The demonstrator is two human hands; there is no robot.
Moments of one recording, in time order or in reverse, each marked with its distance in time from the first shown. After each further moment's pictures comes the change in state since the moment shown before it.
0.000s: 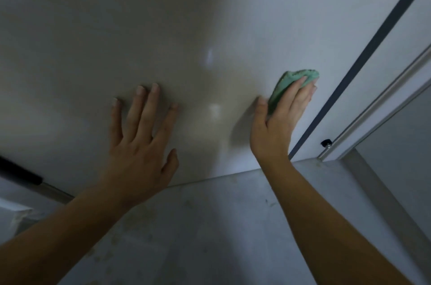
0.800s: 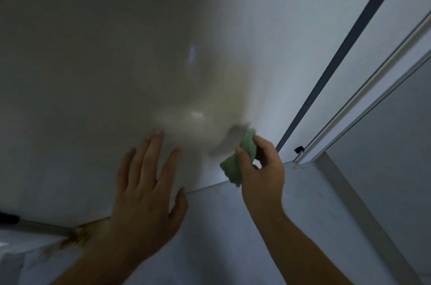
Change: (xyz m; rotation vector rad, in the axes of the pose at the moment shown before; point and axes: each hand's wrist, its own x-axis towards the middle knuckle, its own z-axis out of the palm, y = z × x) left_hand 0.020 0.054 -0.029 -0.237 -0.142 -0.042; right_hand -0.023 -0.033 -0.068 0.420 -0.163 0.614
